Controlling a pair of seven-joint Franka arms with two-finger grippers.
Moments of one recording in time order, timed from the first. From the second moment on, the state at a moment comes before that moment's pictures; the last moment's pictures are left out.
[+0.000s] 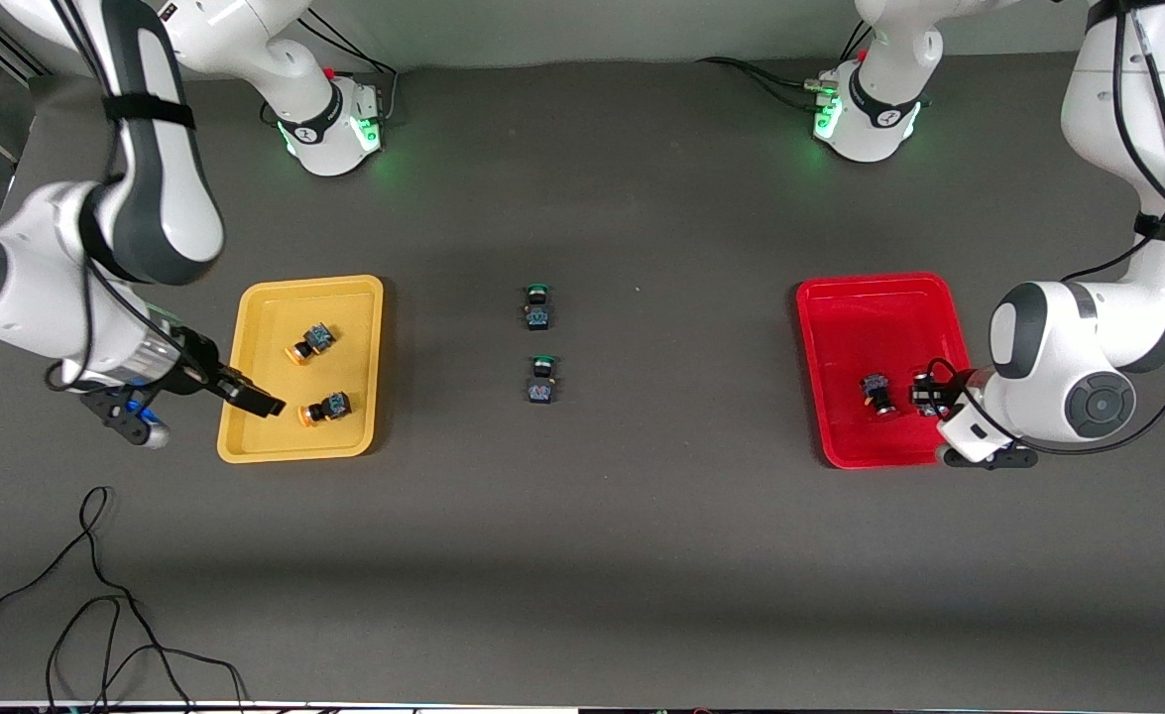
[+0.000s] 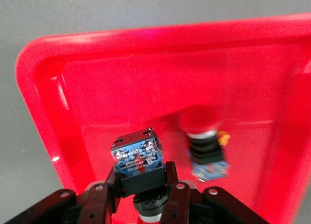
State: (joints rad) left arm 0.17 0.52 -0.16 -1.88 0.09 2.08 -0.01; right arm 0.78 0.21 -0.77 -1.89 0.33 2.02 0.42
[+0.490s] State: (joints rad) left arm 0.18 0.50 -0.16 -1.83 0.12 2.01 0.10; right arm 0.77 0.19 -0.78 -1.69 0.25 1.87 0.21
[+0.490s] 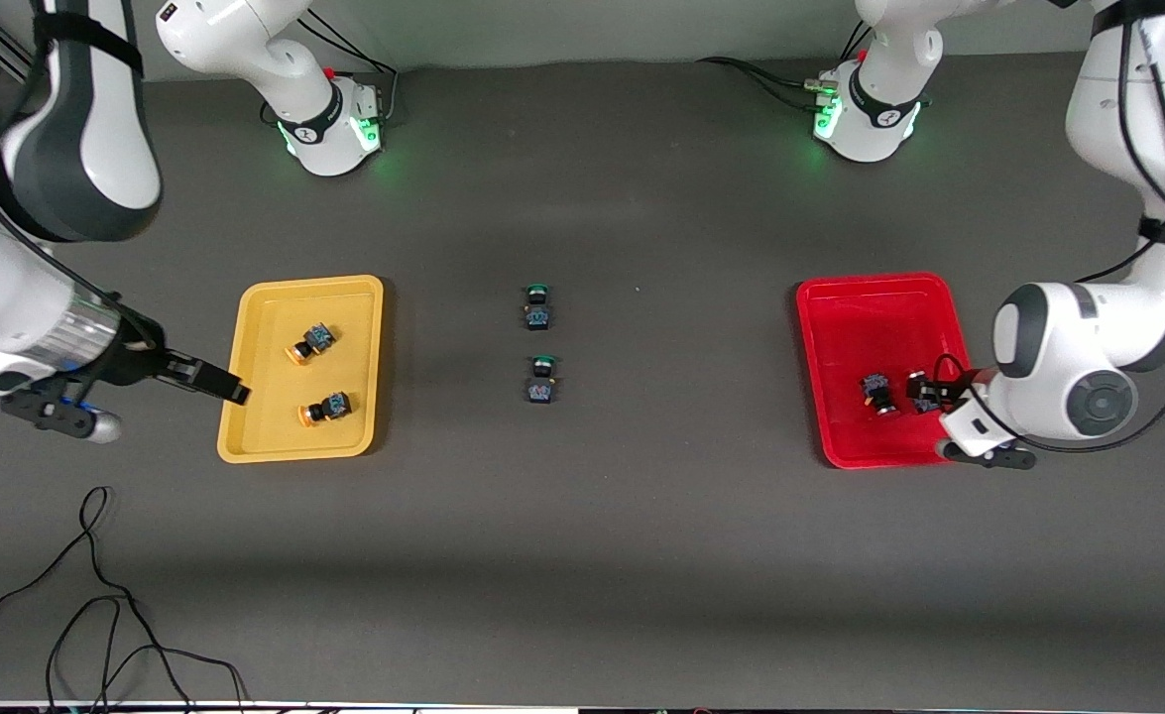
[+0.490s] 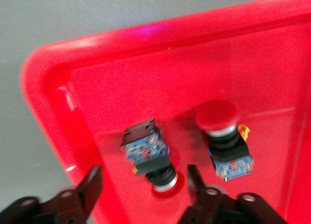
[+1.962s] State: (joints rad) left arm -0.04 0.05 0.01 -1.56 0.02 1.44 0.18; right arm 0.12 -0.11 -0.09 -1.79 0.00 1.71 0.04
